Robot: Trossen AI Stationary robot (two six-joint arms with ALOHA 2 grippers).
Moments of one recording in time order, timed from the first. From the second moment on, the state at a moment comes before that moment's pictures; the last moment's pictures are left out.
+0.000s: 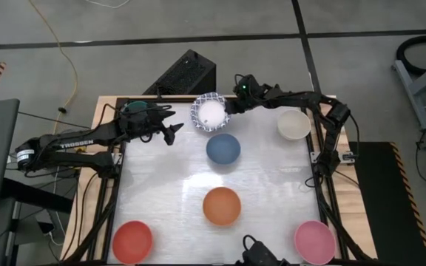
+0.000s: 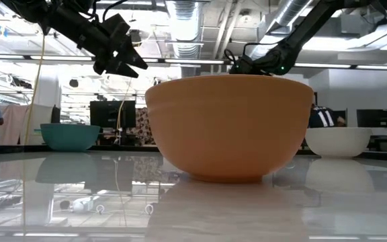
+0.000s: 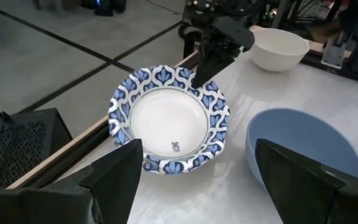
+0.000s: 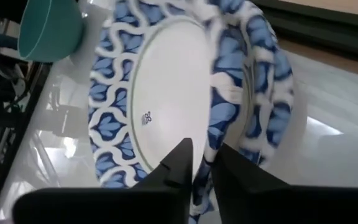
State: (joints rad) left arm 0.40 0.96 0.60 0.06 -0.17 -0.12; right arm -0.71 1.84 1.18 -0.07 -0.42 0.57
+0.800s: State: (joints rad) left arm 0.40 0.96 0.60 -0.18 -0.44 -0.07; right arm -0.72 1.80 1.18 -0.10 -0.38 0.46
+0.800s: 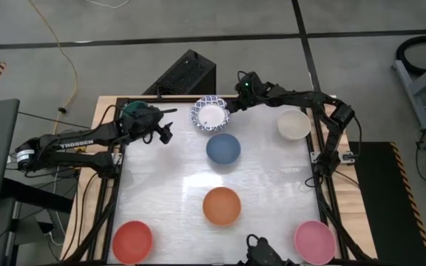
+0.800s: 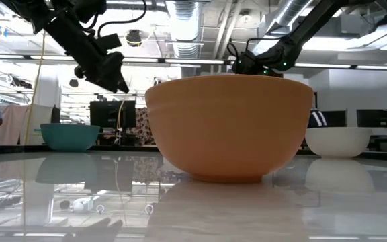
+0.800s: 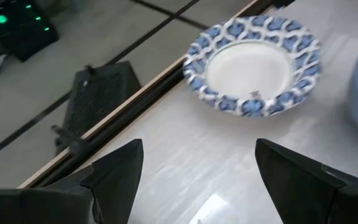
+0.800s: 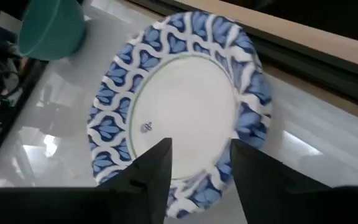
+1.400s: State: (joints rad) left arm 0.46 0.96 0.45 -0.03 -0.37 -0.10; right arm -0.63 1.80 1.13 -0.04 -0.27 0.38
